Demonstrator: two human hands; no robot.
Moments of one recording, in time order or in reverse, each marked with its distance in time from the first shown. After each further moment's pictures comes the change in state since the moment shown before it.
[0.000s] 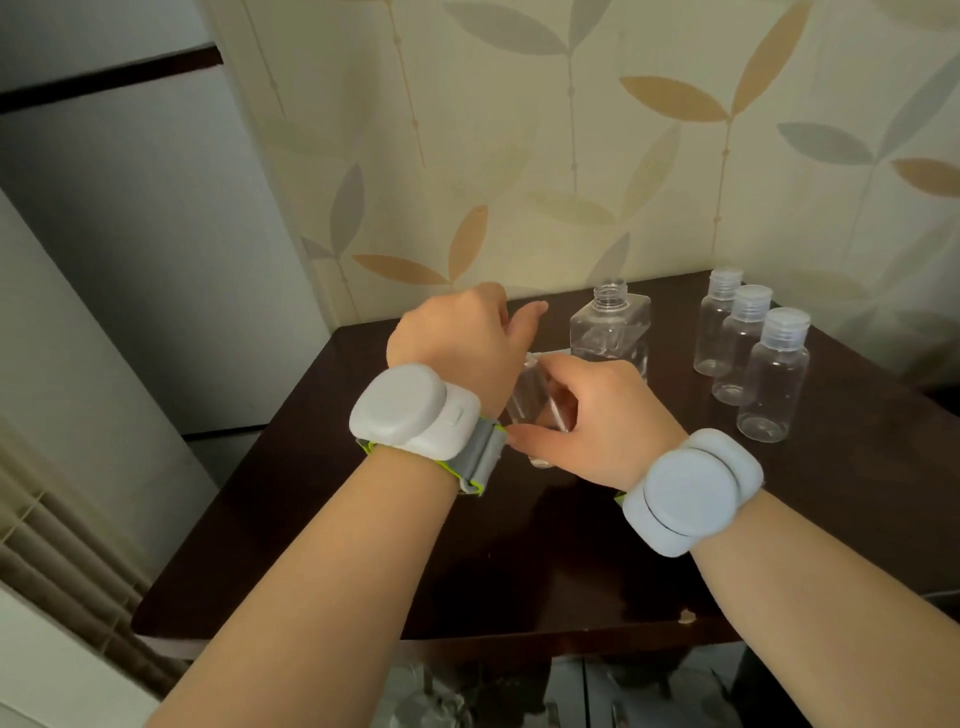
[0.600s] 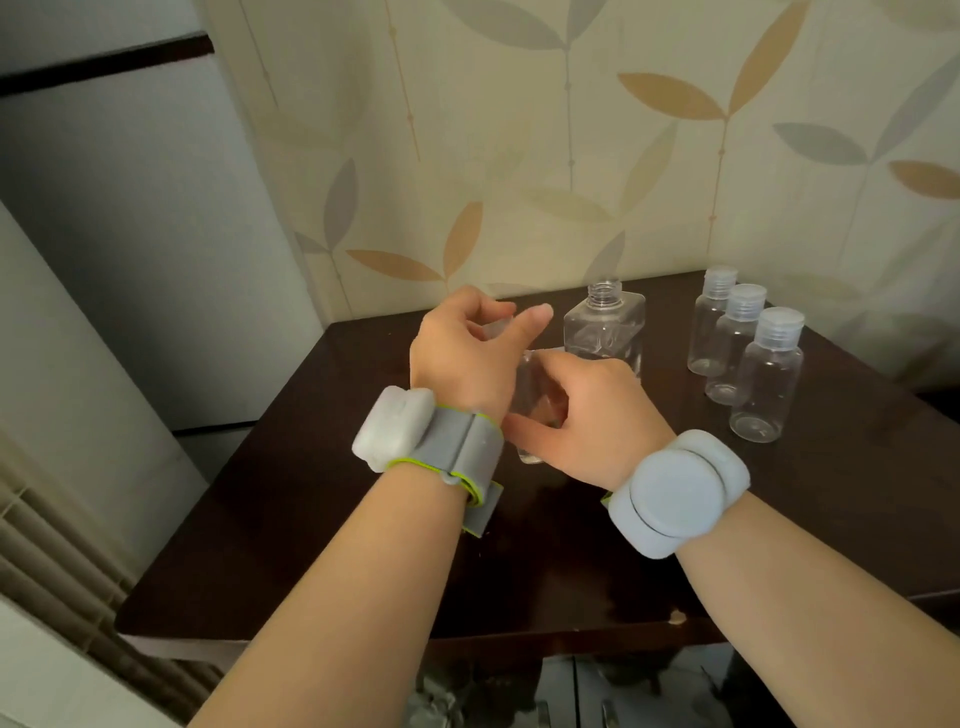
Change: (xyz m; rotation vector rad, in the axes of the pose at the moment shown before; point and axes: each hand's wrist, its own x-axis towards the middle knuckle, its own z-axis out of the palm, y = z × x) left_hand -0.008 0.005 0.019 -0.776 0.002 -0.380; right_hand 0.001 0.000 0.004 0.030 0.053 0.019
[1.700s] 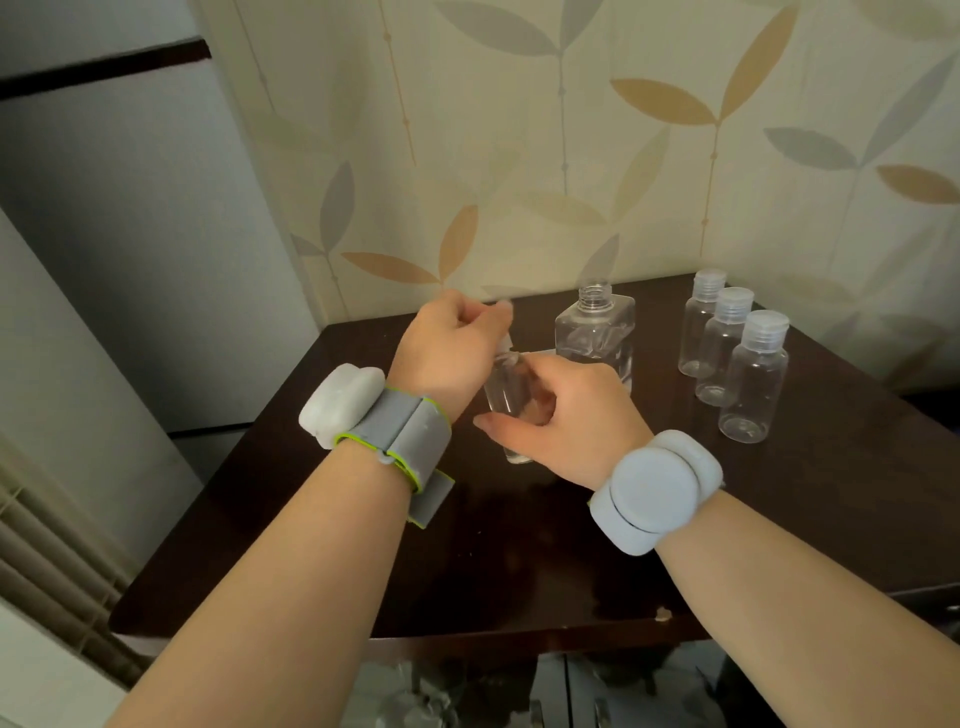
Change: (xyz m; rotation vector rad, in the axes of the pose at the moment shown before) left_hand 0.012 0.008 -0.012 0.136 -0.193 -0.067; right_hand 0.000 0.002 0.005 0.043 0.015 0.036
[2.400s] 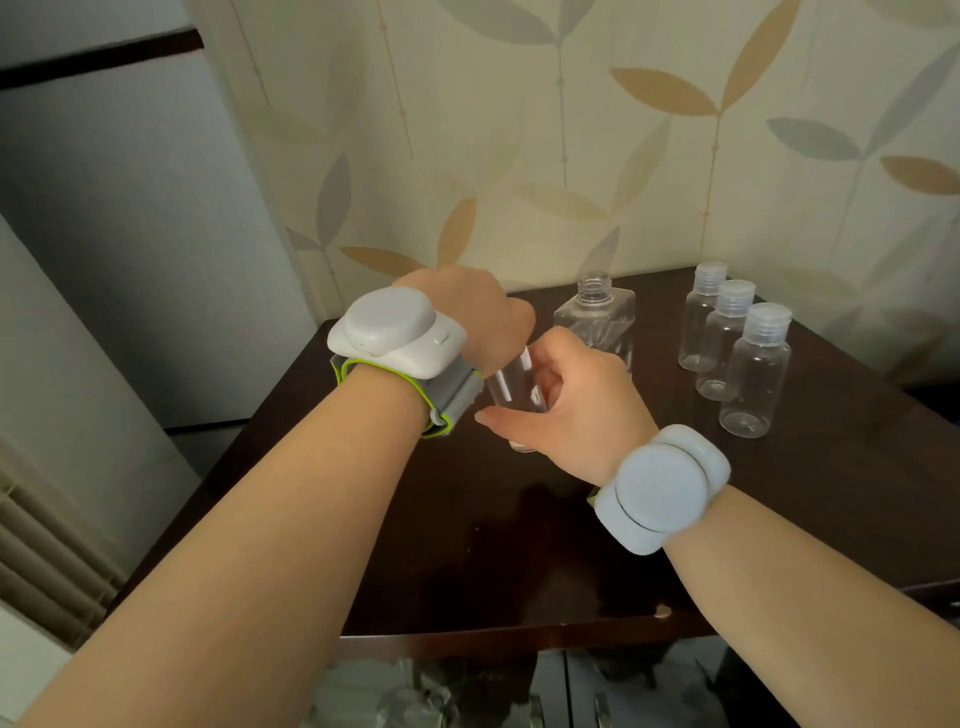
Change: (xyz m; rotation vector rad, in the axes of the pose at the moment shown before) left_hand 0.012 0.028 -0.005 1.092 -0.138 0.281; right_hand -0.003 -0.005 -0.004 0.068 0.030 0.087
